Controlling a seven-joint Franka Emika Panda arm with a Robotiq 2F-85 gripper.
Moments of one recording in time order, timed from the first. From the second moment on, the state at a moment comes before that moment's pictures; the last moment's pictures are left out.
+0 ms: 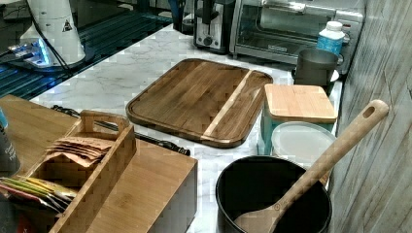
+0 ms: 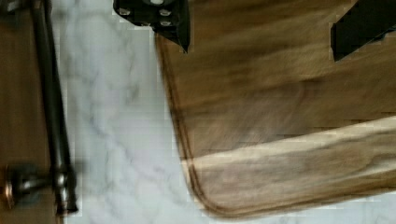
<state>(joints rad) -0.09 0.01 -0.09 -2.09 -0.08 0.52 -0.72</state>
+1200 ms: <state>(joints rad) -0.25 0.08 -0.24 -2.22 -0.14 0.92 -1.07</state>
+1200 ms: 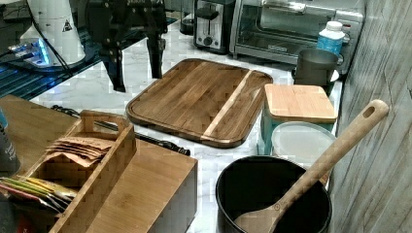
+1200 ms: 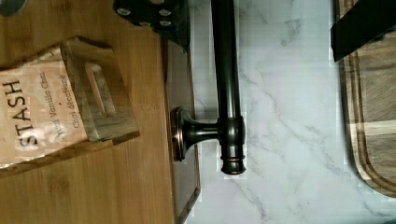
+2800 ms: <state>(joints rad) -0.27 0.30 -0.24 -2.31 -0.13 1.22 -1.07</state>
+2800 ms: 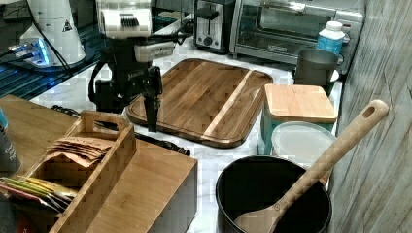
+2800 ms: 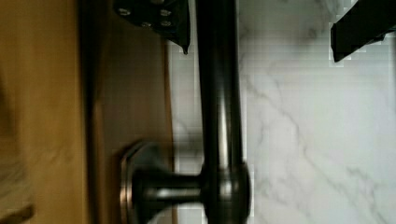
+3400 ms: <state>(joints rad) -0.27 0.33 -0.23 -2.24 -0.13 1.03 -1.07</state>
